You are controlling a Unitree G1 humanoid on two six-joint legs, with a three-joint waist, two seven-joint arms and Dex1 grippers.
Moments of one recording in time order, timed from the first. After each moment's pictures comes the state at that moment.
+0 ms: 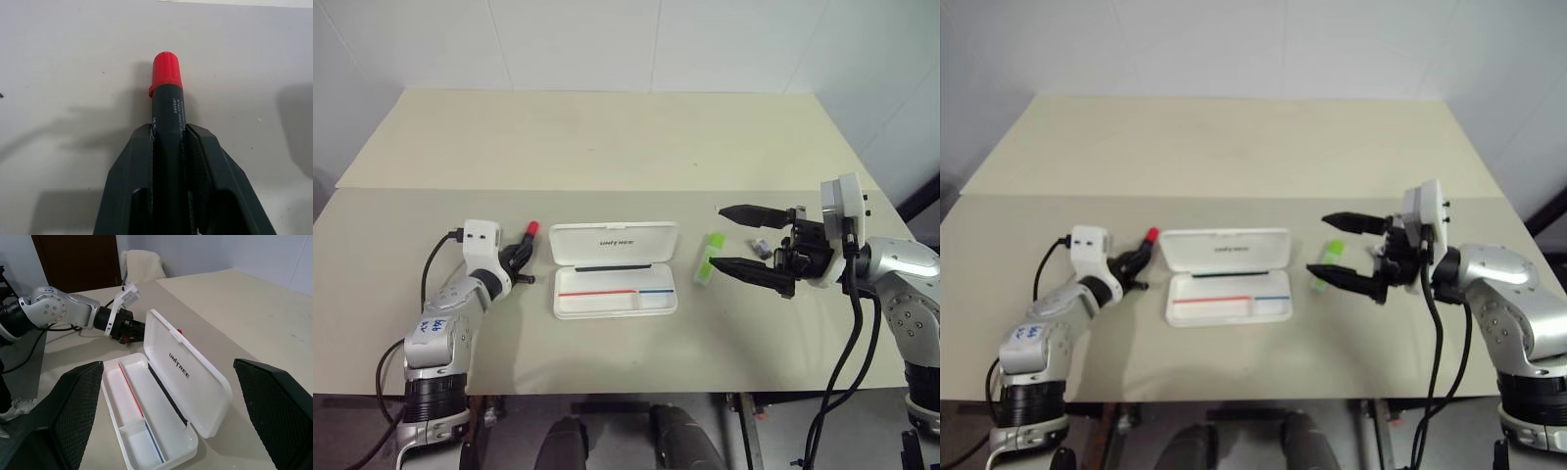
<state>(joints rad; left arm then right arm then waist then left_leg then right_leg) -0.35 0.37 0.28 -0.09 -0.29 0.74 -0.22 -0.39 -0.77 -0.19 -0.29 0.77 0.53 1.07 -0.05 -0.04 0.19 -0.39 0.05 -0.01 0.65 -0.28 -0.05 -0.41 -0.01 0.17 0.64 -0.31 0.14</state>
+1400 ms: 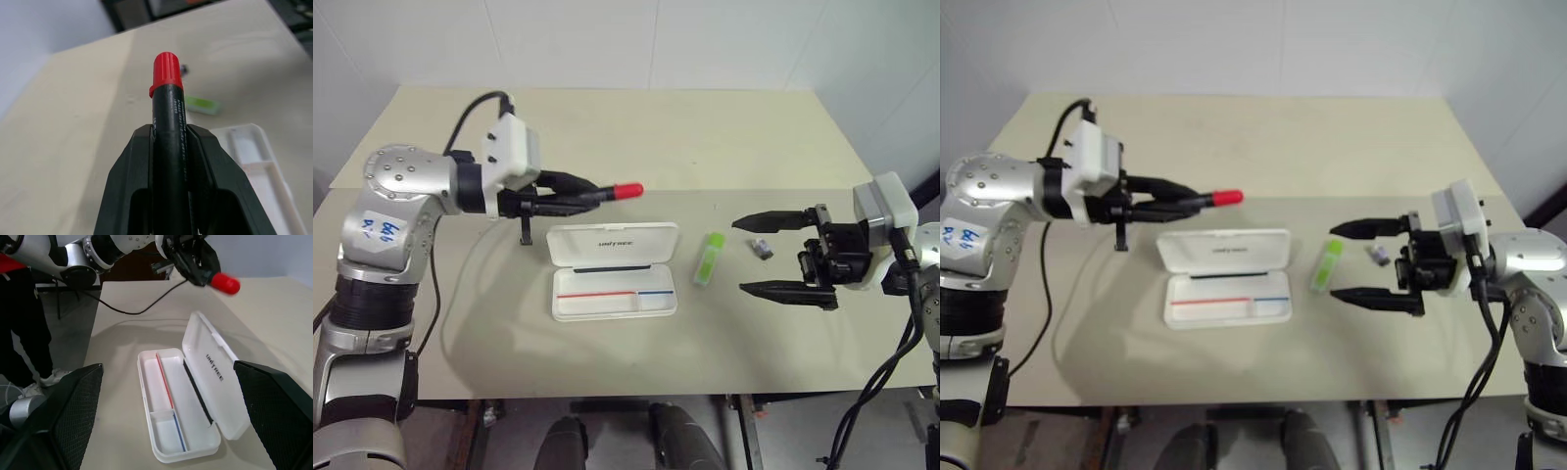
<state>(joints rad) -0.82 0.78 -0.07 -0.05 -0.37 0.34 -1.20 -0.41 -0.85 -0.20 -0.23 0.78 0.46 1.36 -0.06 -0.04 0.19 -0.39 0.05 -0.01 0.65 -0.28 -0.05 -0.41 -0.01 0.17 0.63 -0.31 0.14</state>
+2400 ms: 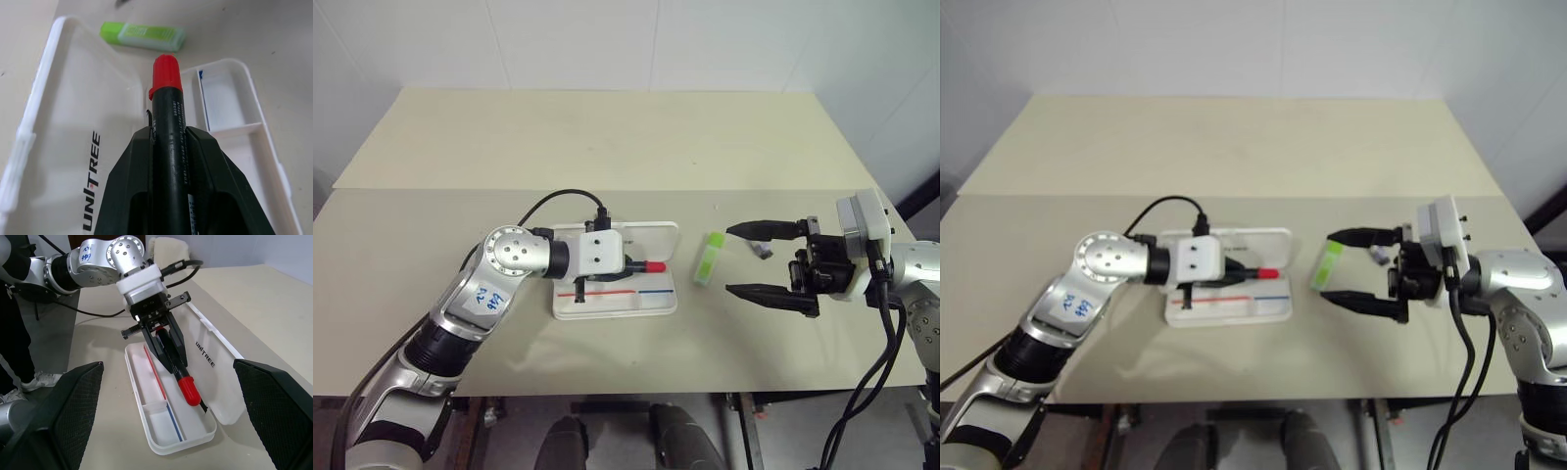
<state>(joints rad) -0.62 0.65 -0.33 -0.24 0.03 0.37 -0.95 -0.33 -0.84 -0.21 -0.30 0.77 0.46 1.24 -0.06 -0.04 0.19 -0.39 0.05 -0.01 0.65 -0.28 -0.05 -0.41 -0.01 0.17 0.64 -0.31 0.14</state>
